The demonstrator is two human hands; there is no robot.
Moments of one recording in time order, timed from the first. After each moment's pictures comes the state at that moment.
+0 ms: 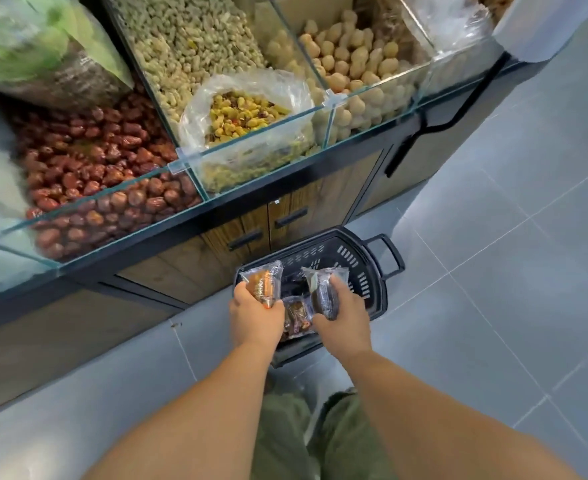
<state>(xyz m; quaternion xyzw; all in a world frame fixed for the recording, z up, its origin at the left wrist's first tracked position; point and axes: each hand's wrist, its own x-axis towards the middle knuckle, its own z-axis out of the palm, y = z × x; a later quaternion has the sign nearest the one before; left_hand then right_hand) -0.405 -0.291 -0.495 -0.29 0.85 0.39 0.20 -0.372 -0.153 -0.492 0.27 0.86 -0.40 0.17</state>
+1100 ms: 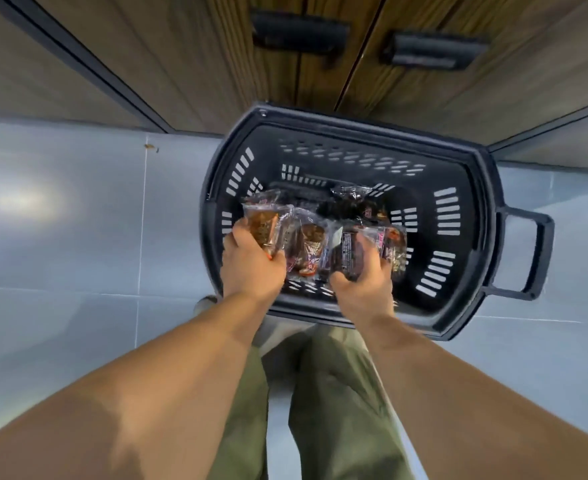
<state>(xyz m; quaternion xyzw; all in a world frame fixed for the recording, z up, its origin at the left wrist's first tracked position) -0.395 -0.234 -0.835 -0.47 0.78 0.36 0.19 -0.432 -0.079 -0.835 0.16 0.86 -0.30 0.37</state>
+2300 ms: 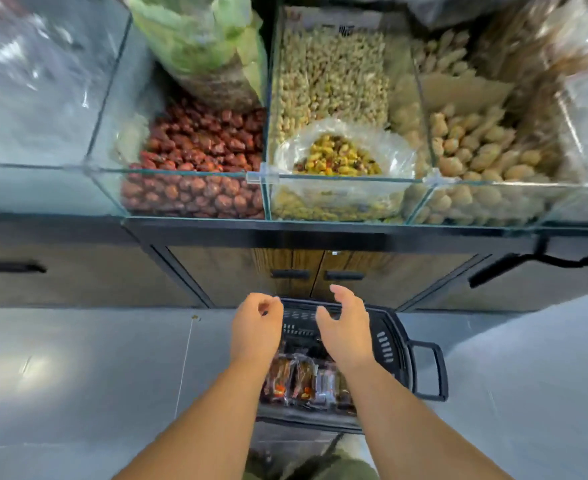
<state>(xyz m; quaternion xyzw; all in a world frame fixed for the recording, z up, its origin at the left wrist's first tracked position) -0.444 -0.266 -0.488 -0.43 0.77 0.47 0.01 -0.491 -0.146 -0.499 0.02 0.89 -0.41 0.21</state>
